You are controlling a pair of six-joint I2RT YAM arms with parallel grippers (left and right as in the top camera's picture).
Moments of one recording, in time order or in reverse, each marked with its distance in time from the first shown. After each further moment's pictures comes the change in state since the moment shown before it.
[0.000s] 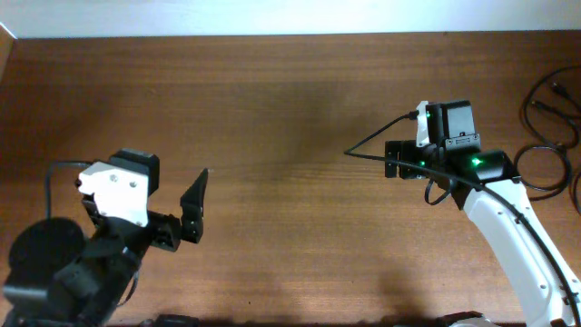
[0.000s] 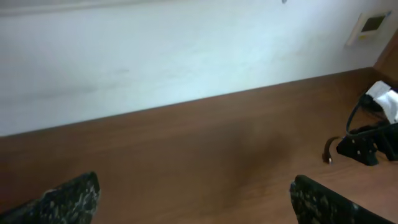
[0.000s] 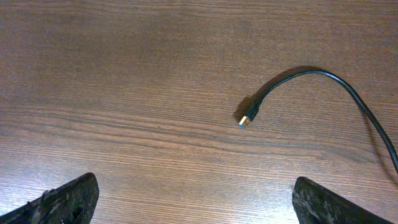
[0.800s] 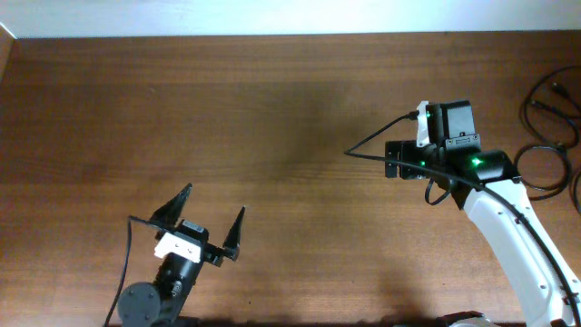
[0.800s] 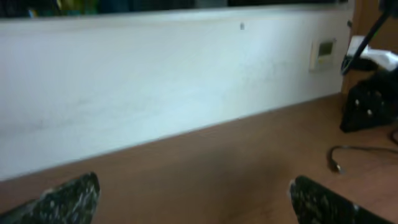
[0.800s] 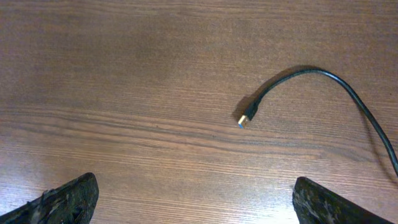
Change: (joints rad) left arm 0.000 -0.661 -1.152 0.885 0.144 0.001; right arm 0.000 0.000 0.000 -0.002 0.004 0.000
